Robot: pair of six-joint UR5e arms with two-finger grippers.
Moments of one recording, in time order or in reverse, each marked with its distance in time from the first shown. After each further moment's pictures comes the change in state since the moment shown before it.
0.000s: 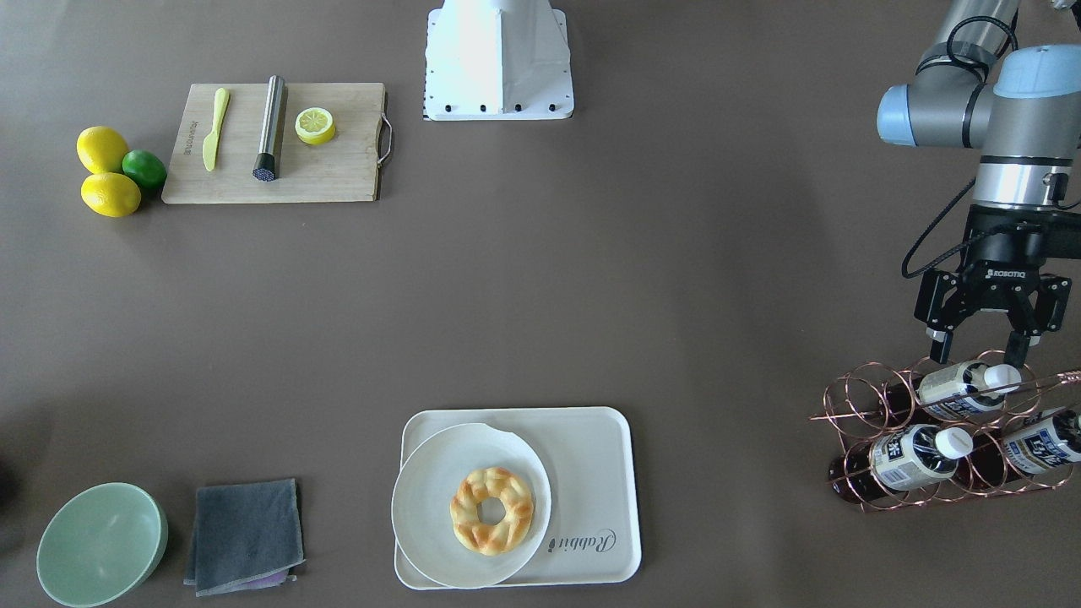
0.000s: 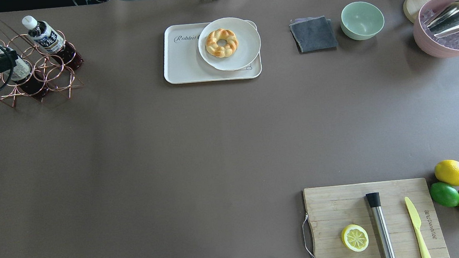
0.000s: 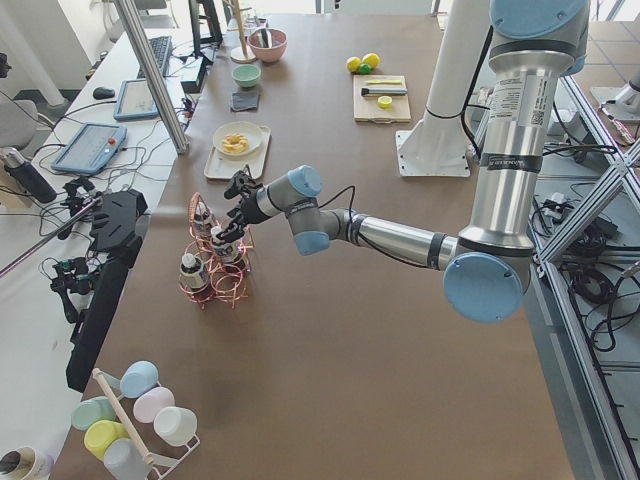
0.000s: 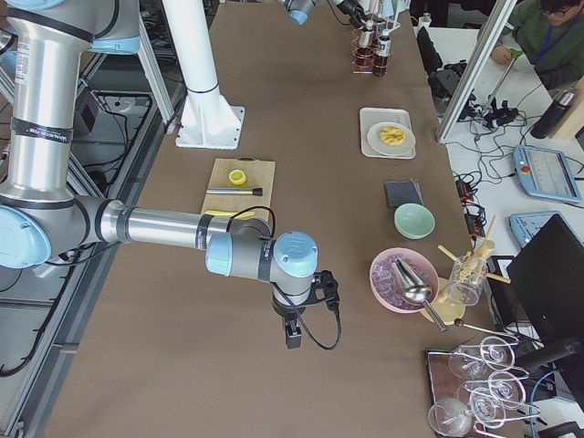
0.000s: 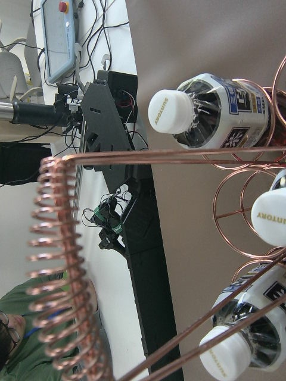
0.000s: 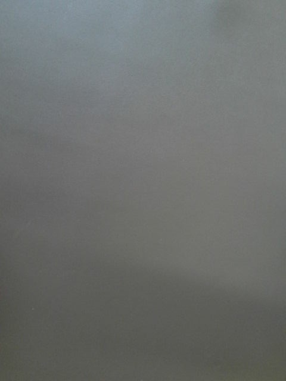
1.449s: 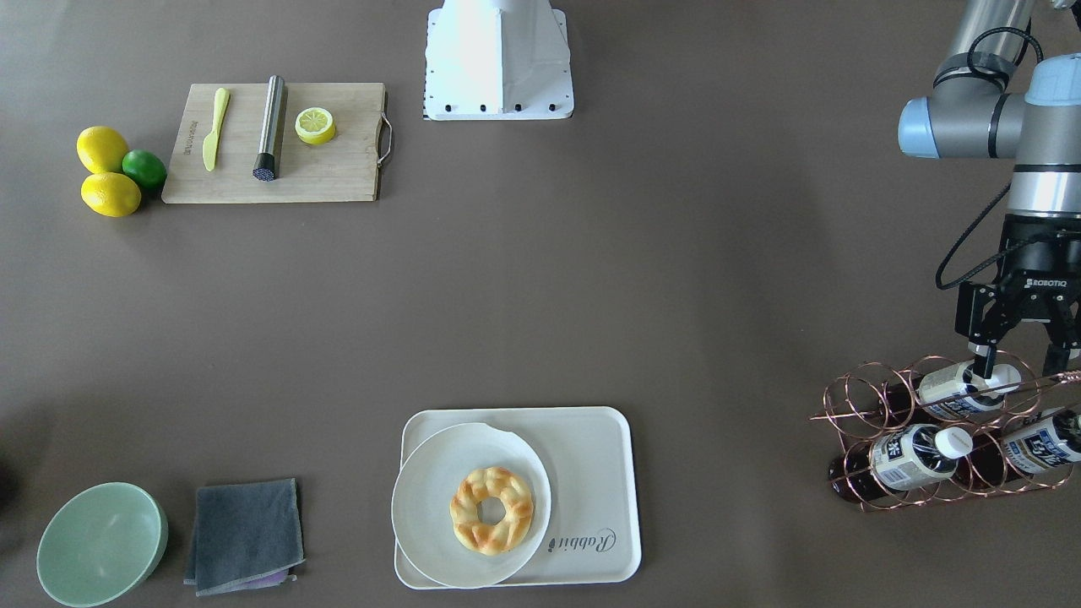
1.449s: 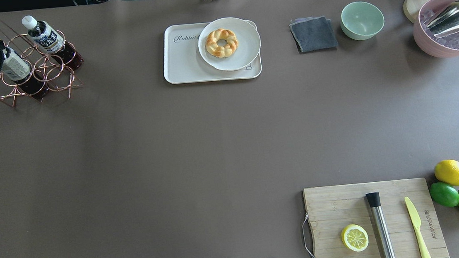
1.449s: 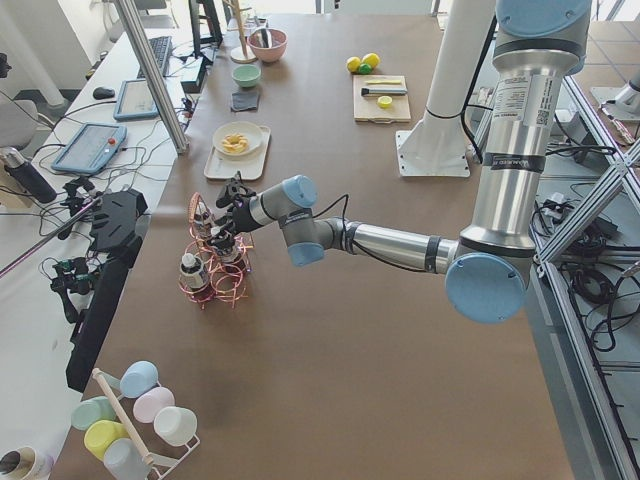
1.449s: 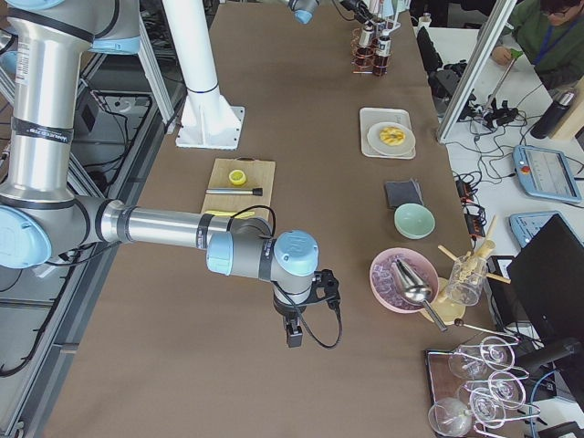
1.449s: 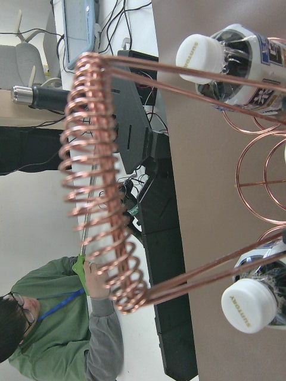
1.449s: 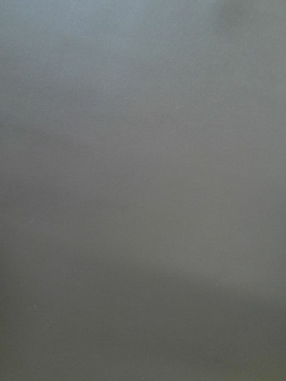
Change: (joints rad) left arm -0.047 -0.015 0.079 -0.099 -0.002 -0.029; right arm -0.002 0.001 0.003 0.000 0.000 0.000
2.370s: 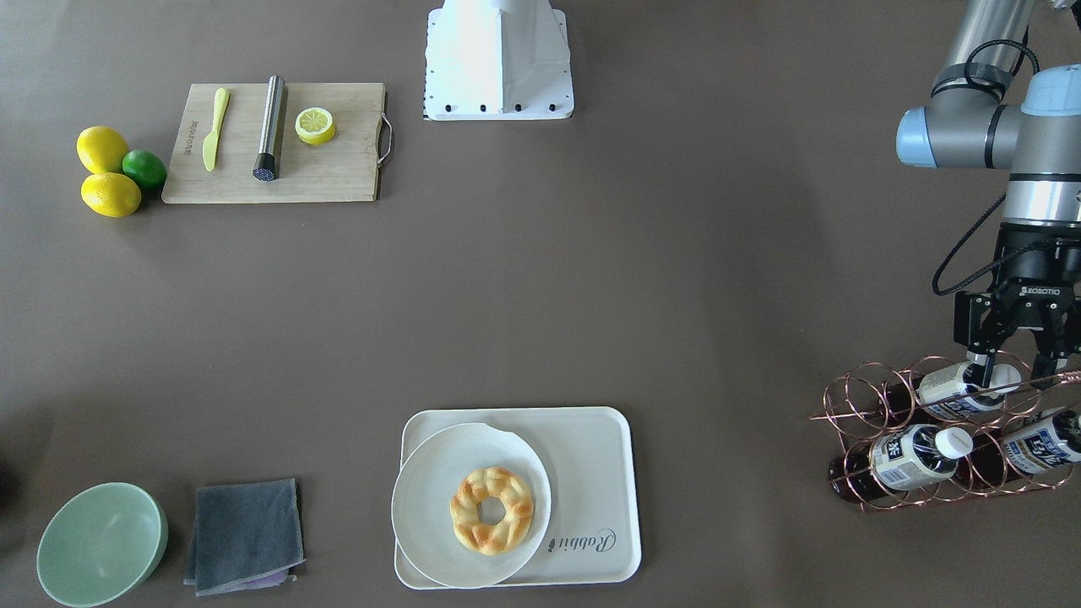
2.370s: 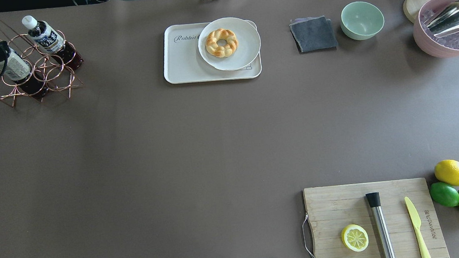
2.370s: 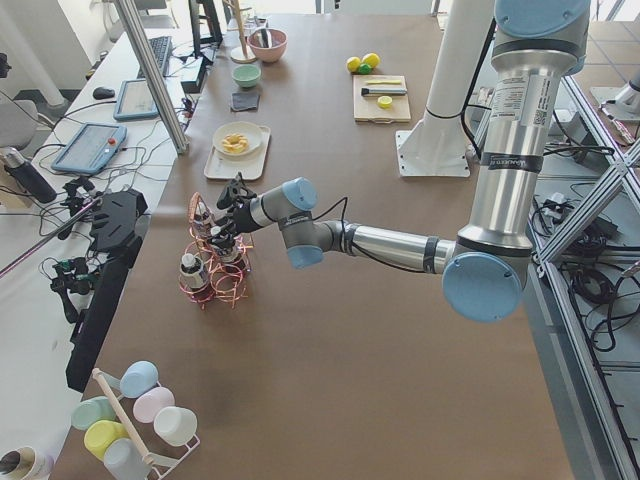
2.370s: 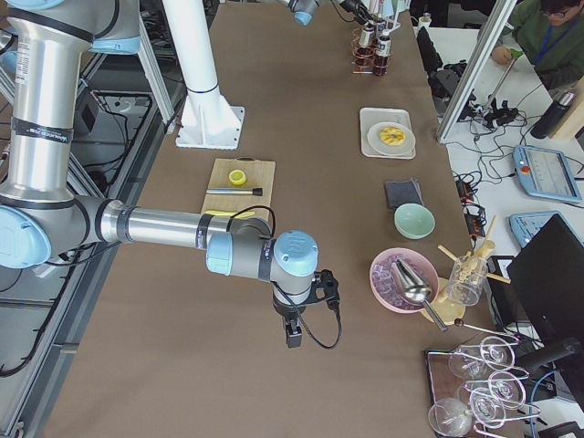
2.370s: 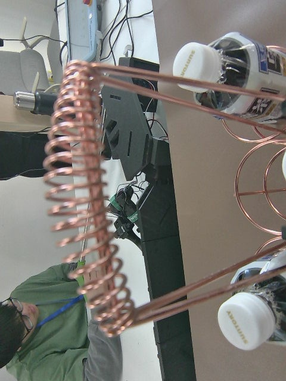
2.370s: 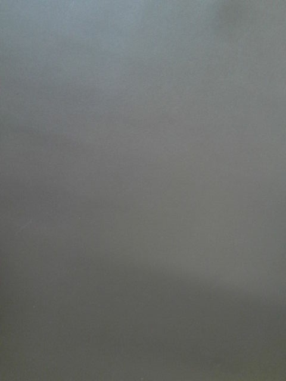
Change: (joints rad) left arm 0.010 -0.003 0.014 -0.027 0.000 -0.007; right arm 0.000 -0.002 0.000 0.000 0.000 0.000
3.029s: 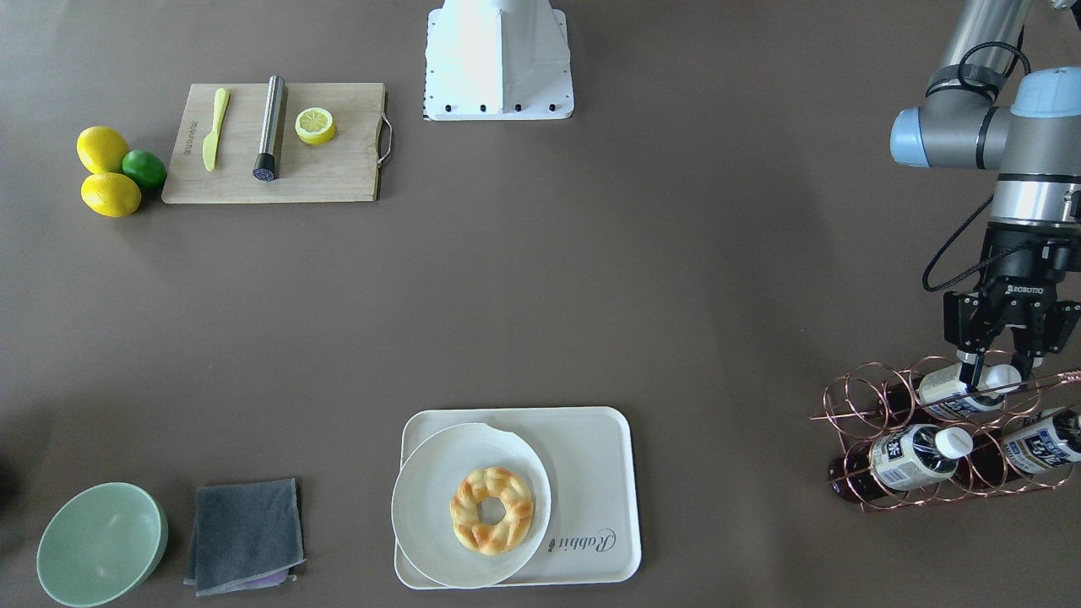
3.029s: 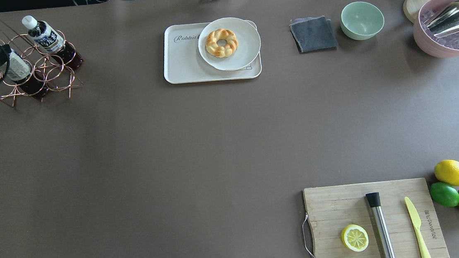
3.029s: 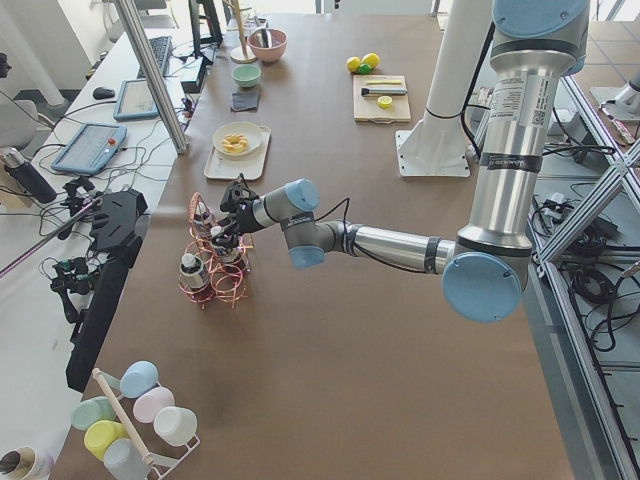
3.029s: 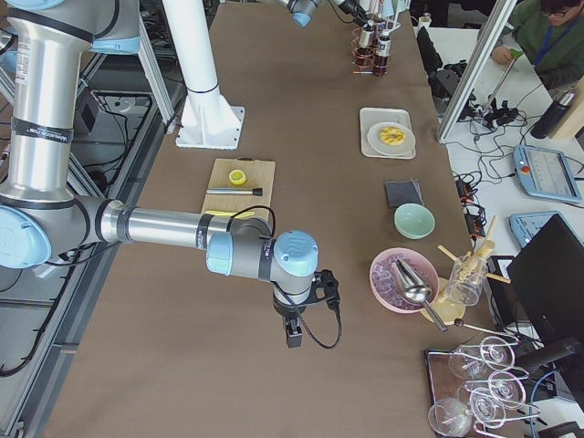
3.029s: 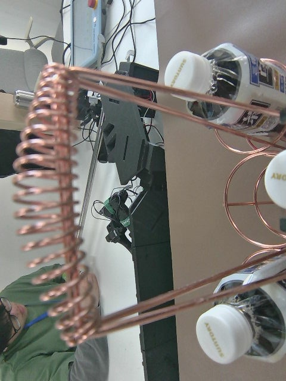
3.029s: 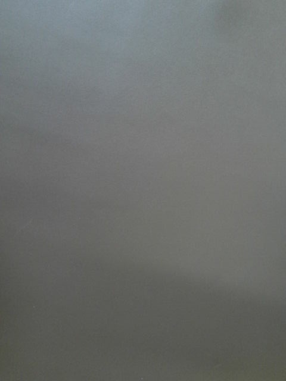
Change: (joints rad) left arm 0.017 0.007 -0.001 -0.013 -0.001 -0.064; right arm 0.000 0.001 0.000 0.000 0.000 0.000
